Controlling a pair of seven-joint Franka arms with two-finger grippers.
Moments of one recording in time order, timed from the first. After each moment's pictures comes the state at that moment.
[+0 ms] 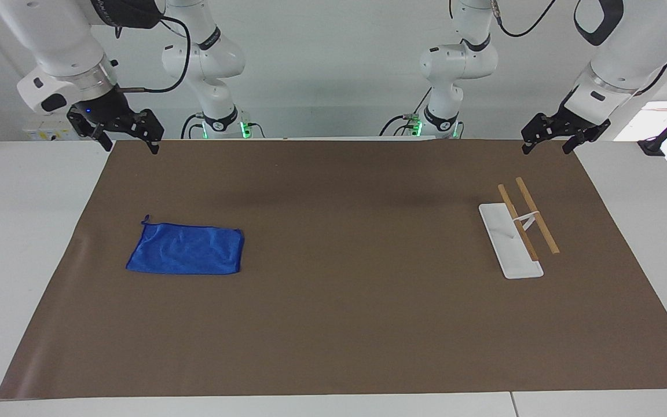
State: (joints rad) left arm 0.00 -0.03 -0.02 -1.60 -0.02 1.47 0.05; right arm 0.05 -0.01 -0.07 -1.53 -0.04 1.44 0.06
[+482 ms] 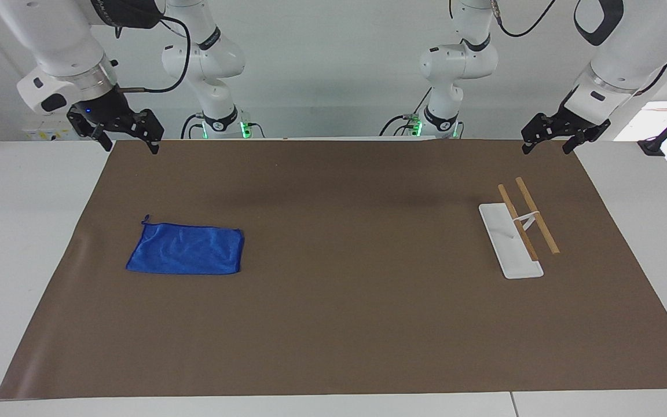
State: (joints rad) left arm 0.00 -0.03 -0.02 -1.60 -0.02 1.47 0.05; right arm 0.05 -0.01 -0.07 -1.53 -0.04 1.44 0.06
